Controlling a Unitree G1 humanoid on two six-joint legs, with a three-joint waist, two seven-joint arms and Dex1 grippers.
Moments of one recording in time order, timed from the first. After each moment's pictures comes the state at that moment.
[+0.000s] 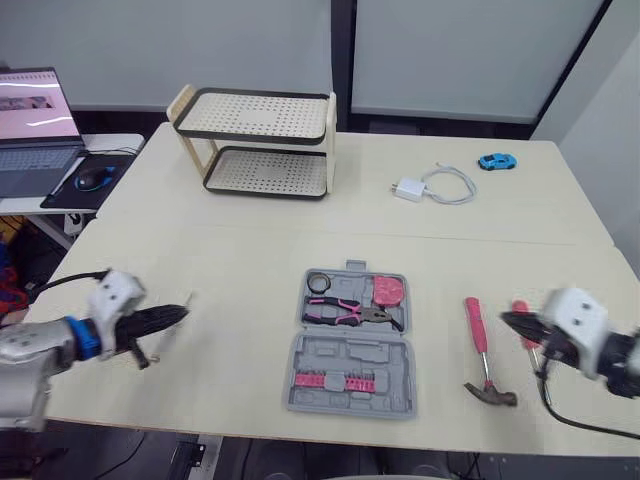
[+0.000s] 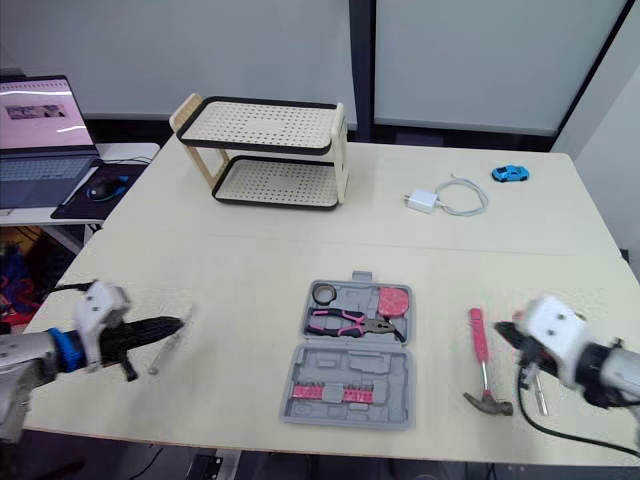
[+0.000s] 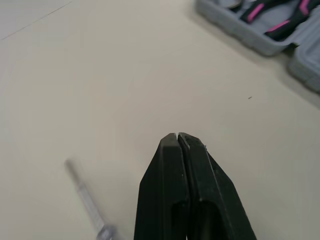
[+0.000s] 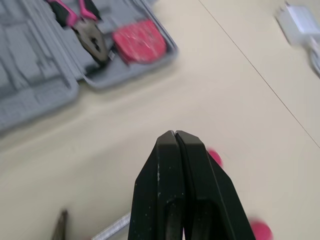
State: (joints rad) left arm 0.02 0.93 0.35 0.24 -0.33 0.22 -1.12; right arm 0.36 -0.80 -0.50 -0.60 0.18 0.50 0.96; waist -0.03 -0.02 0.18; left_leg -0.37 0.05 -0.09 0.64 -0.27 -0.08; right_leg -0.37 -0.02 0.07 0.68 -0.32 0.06
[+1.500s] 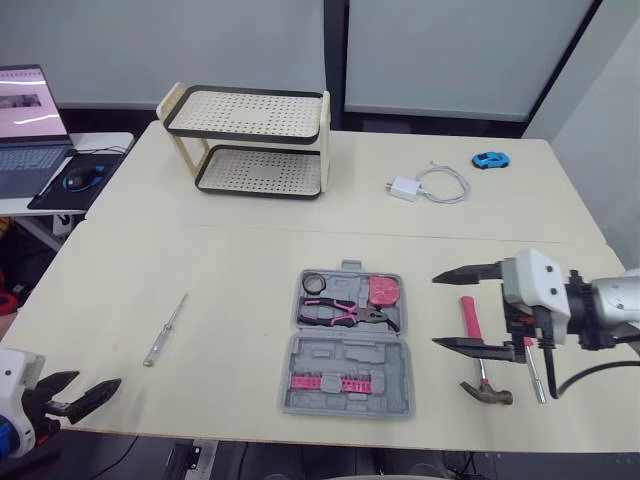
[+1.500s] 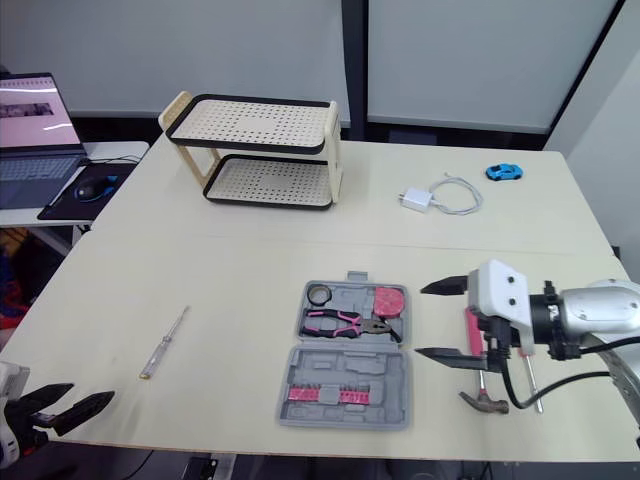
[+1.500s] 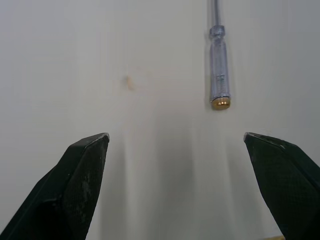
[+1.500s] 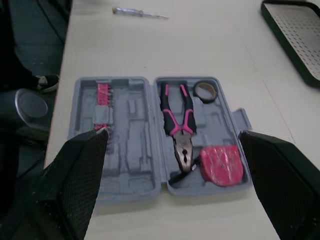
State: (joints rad) left arm 0.44 0.82 0.66 0.15 -0.45 0.42 -0.95; right arm -0.19 -1.00 -0.10 -0.63 0.57 0.58 1.11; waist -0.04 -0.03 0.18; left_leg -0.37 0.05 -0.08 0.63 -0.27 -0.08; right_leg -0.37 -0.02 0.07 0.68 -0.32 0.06
